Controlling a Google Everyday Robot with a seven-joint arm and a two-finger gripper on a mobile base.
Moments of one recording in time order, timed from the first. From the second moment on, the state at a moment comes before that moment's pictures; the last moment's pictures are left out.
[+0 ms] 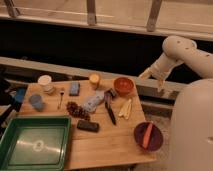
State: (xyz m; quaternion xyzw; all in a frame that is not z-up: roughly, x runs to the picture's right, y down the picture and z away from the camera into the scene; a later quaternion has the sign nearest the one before) arm 0.262 -0.028 0.778 -0.23 0.18 0.85 0.44
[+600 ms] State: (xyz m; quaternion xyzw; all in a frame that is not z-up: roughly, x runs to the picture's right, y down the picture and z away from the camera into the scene) arm 0.264 -0.024 0.775 -0.22 0.18 0.84 0.45
